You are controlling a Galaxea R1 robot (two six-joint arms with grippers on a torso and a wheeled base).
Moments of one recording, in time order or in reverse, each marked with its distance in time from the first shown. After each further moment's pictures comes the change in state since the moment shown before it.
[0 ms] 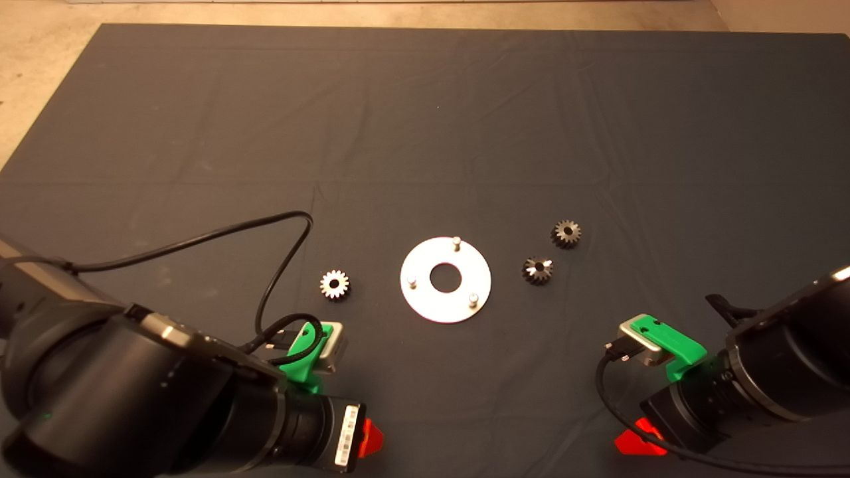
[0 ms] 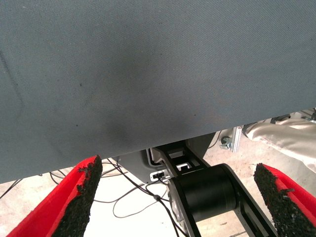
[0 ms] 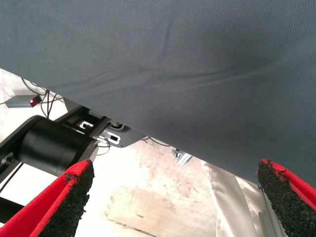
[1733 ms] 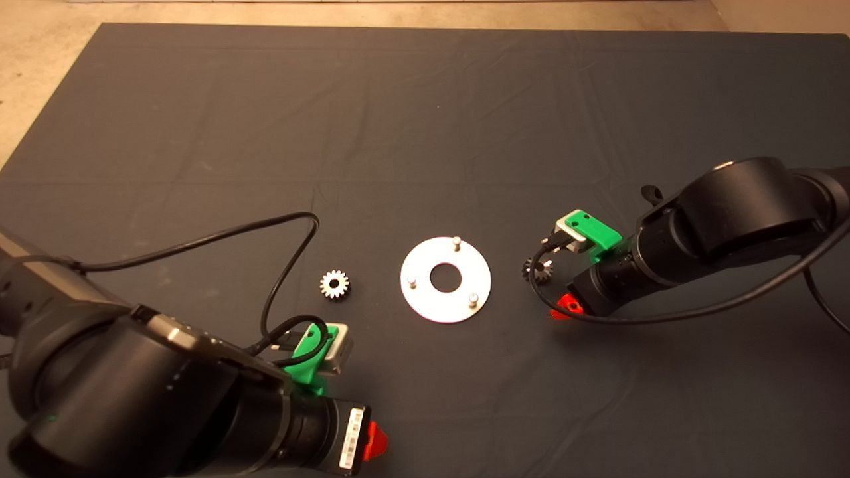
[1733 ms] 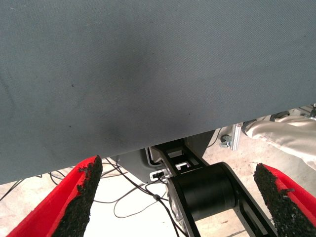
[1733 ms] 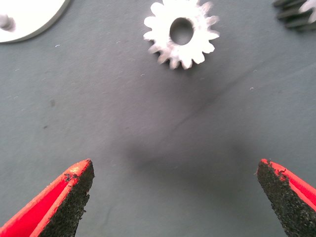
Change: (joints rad) left arm 0.000 0.017 0.000 0.000 0.000 0.000; right arm 0.091 0.157 -0.326 -0.191 0.002 -0.285
